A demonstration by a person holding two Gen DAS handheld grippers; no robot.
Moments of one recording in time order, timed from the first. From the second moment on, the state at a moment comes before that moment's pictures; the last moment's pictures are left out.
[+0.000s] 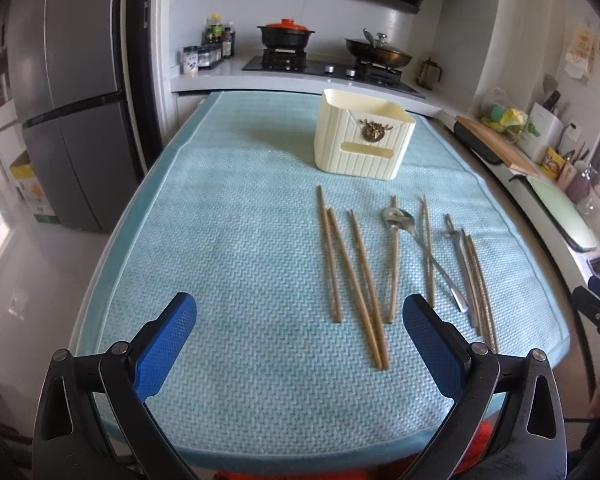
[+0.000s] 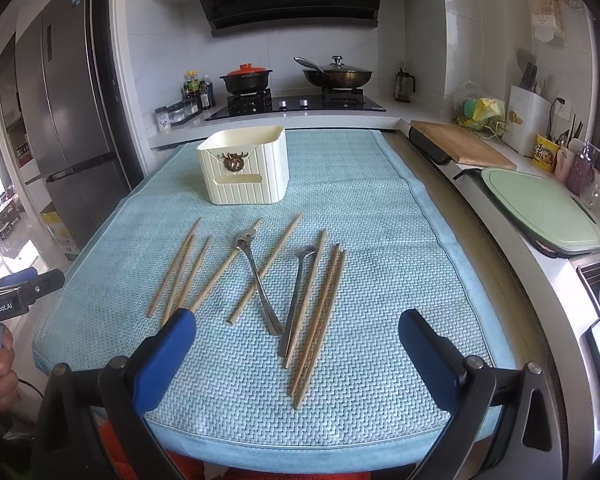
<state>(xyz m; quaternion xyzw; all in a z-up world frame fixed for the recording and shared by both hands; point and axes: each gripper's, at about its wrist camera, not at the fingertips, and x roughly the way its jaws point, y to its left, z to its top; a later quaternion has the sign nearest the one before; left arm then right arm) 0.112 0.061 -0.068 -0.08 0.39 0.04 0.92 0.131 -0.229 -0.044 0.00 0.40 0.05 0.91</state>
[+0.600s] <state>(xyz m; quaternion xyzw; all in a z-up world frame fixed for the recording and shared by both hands) 0.249 0.077 -0.143 -0.04 0.48 0.02 0.88 0.239 -0.276 -0.138 0.04 0.50 0.04 0.86</state>
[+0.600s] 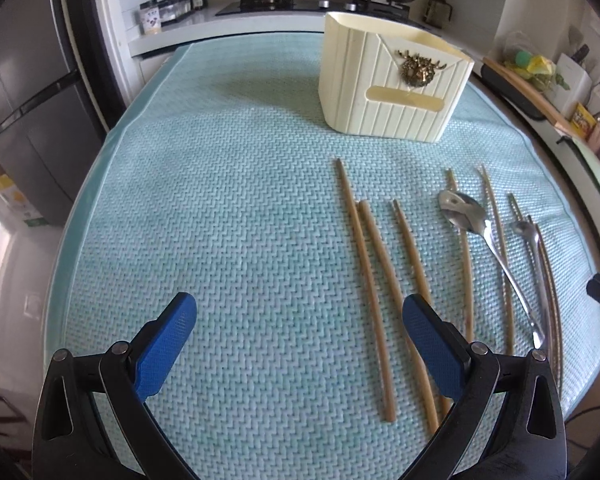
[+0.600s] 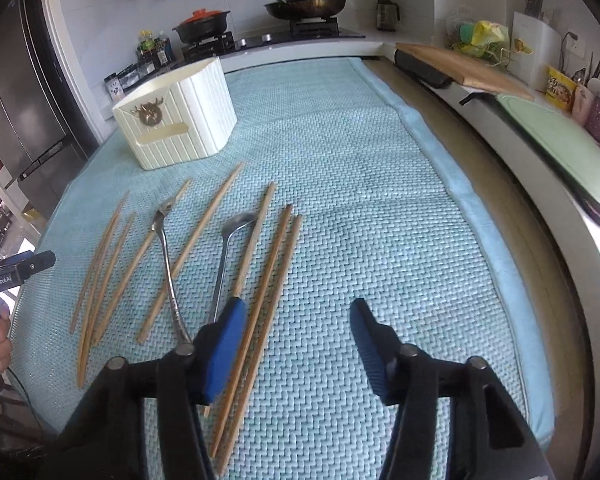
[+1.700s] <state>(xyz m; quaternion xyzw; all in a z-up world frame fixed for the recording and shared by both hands) 0.367 0.089 -0.190 0.00 0.57 0.00 0.82 0.326 -0.268 -0.180 0.00 0.65 0.09 0.75</state>
